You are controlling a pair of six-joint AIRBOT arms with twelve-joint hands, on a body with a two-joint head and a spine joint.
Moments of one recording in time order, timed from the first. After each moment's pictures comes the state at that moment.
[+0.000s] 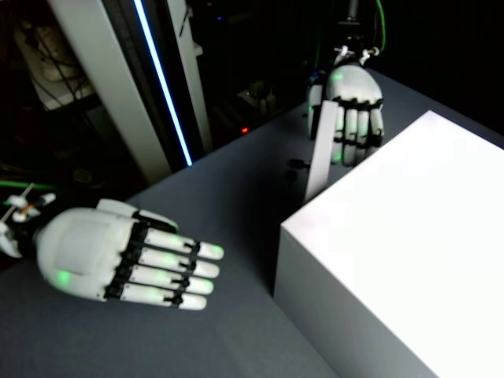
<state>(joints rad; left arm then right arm) 0.81 -0.95 0.95 0.08 -1.00 0.86 -1.16 -0.86 1.14 0.03 1.26 -0.49</state>
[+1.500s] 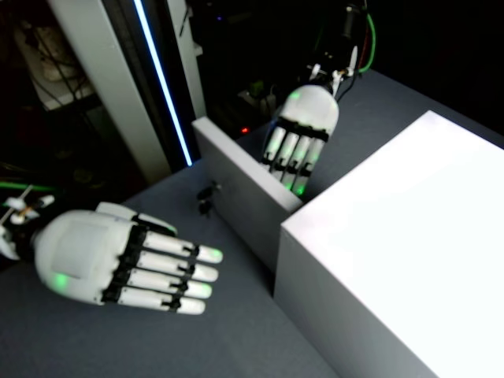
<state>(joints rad) 0.61 -1.12 1.04 0.40 -0.82 0.71 -1.16 -0.86 1.15 0.04 1.26 -0.49</state>
